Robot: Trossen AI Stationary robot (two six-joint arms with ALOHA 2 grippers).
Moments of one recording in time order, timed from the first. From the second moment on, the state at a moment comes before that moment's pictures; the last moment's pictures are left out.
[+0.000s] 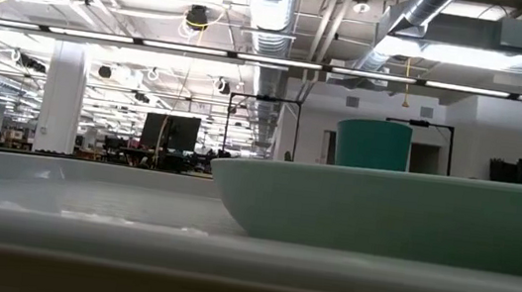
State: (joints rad) left arm -0.49 1.41 1.16 -0.46 -0.72 -0.98; right arm 0.66 1.11 0.76 -0.99 0.08 1.10
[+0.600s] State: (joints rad) left arm -0.47 1.41 1.16 -0.46 -0.79 -0.94; right arm 0.66 1.11 1.03 -1.32 0.20 1.07
